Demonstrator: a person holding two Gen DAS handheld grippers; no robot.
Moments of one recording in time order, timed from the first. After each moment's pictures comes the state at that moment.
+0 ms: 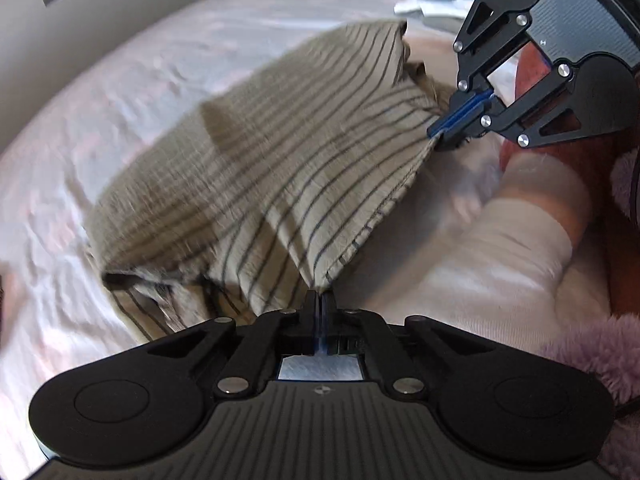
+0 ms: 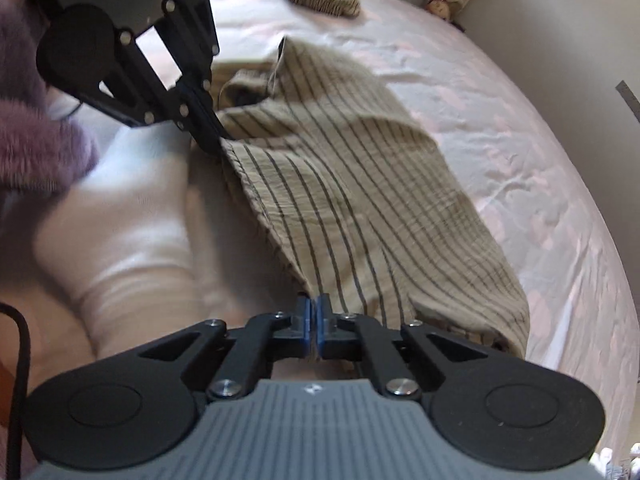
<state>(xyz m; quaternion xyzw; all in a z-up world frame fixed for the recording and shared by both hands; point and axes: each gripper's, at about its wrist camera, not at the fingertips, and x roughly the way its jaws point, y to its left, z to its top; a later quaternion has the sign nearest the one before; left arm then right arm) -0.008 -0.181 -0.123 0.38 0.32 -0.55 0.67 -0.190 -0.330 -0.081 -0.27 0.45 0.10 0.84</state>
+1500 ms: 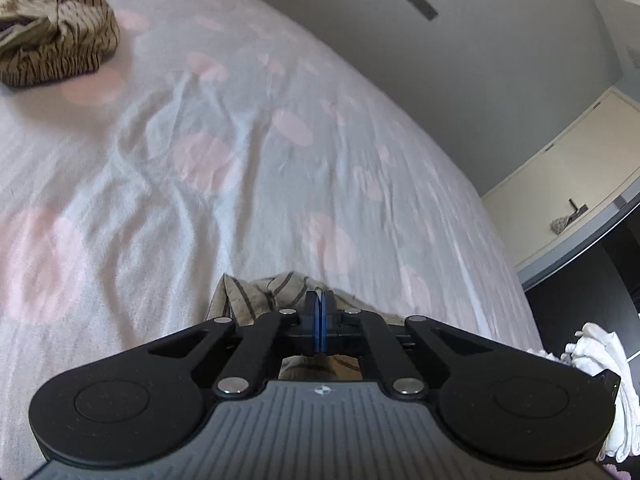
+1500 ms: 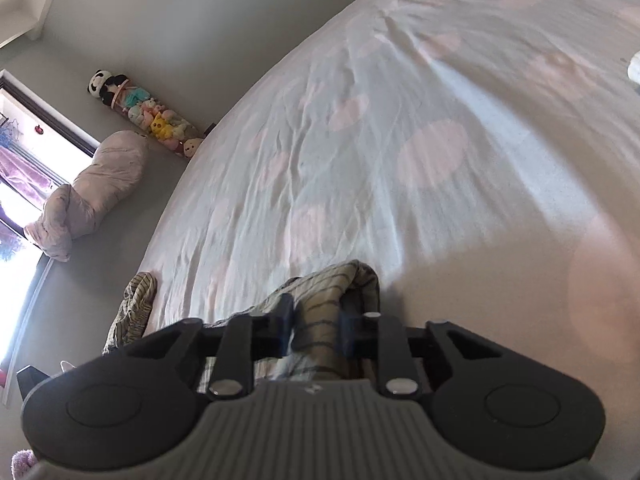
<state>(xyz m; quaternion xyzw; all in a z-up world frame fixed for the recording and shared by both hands) 0.169 -0.139 -0.103 -0.18 0.43 -0.39 0.80 -0.149 -0.559 -0.102 0.42 0.26 -0.09 0.86</state>
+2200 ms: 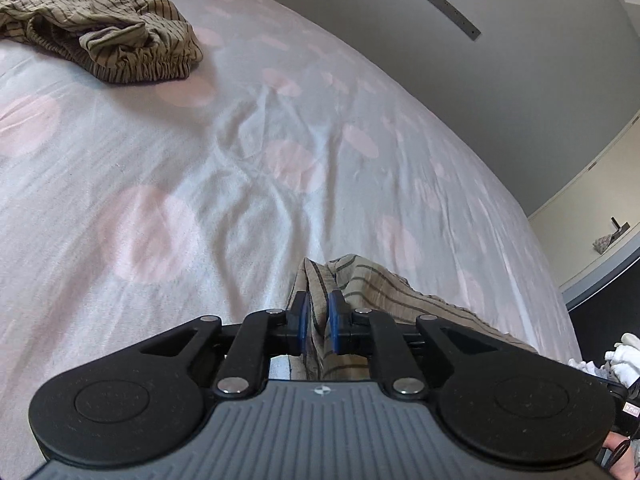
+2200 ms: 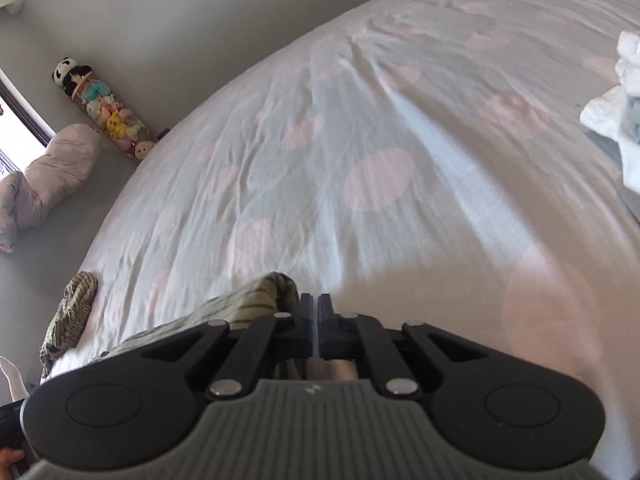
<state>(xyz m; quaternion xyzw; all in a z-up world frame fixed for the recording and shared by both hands) 0.153 -0.095 -0.114 -0.17 0.44 -0.32 0.82 -0.164 -0.551 -0.094 0.35 0.27 -0.18 0.88</state>
